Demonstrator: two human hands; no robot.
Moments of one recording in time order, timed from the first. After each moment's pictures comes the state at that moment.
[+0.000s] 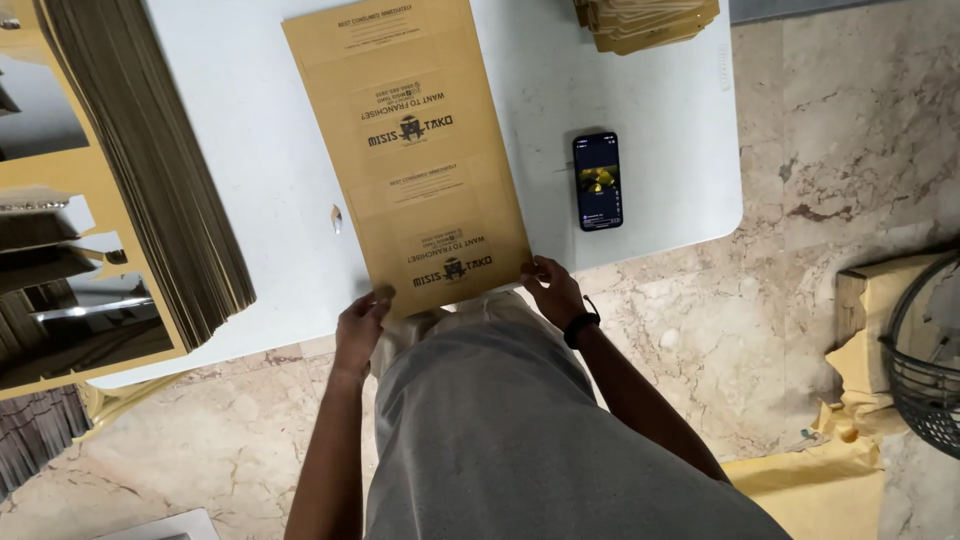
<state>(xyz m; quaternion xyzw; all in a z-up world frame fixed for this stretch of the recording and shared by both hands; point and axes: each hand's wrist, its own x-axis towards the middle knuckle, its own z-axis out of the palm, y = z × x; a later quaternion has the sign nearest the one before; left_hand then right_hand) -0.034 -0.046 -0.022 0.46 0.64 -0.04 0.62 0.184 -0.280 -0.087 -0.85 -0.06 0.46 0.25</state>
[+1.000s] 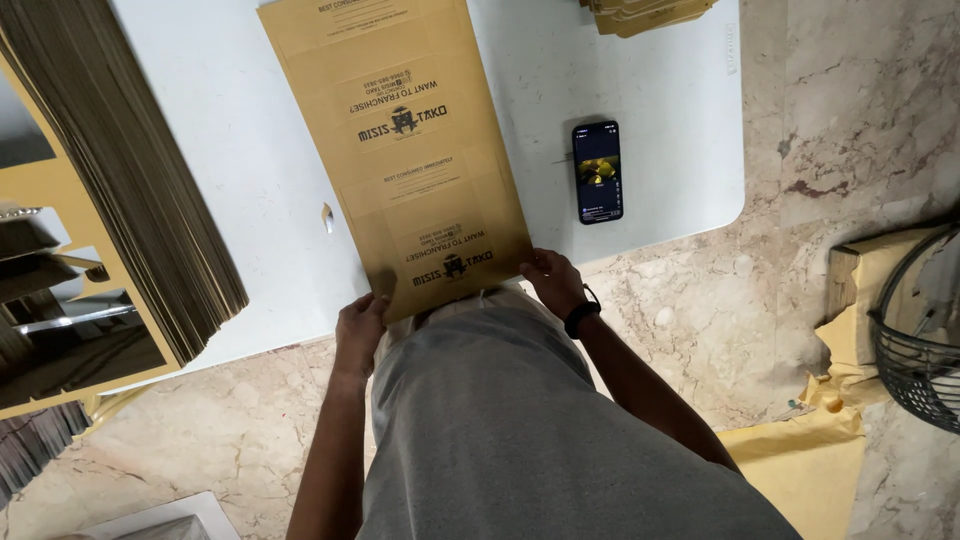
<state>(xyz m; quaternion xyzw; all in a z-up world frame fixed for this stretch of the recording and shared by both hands) -0.002 -0.039 0.009 0.46 0.66 -0.12 0.58 0.199 -0.261 -0.073 -0.85 -0.02 0.49 0.21</state>
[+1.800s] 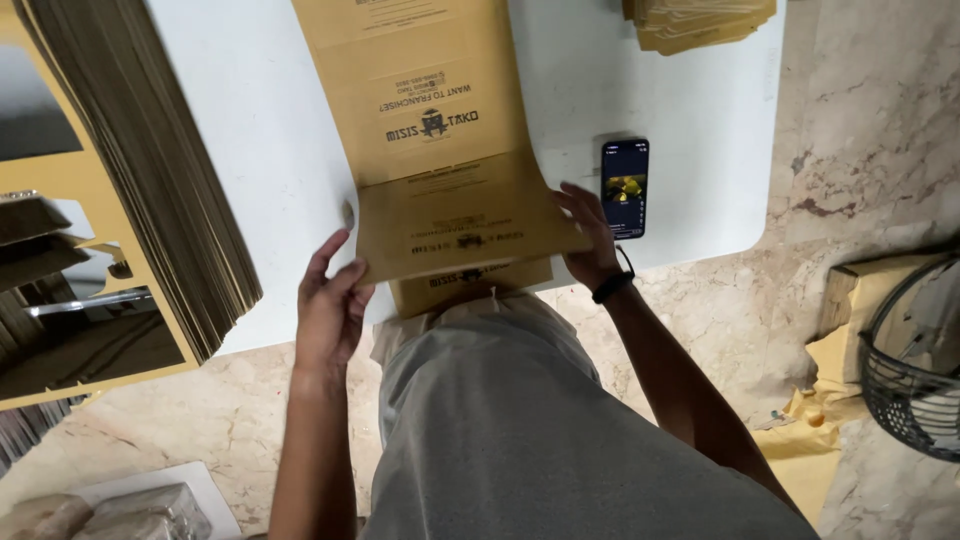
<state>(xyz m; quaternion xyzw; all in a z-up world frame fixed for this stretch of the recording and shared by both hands) 0.012 0.027 0.044 0.22 0.58 0.21 0.76 0.264 -0.214 -0.047 -0.81 -0.22 0.34 0.42</state>
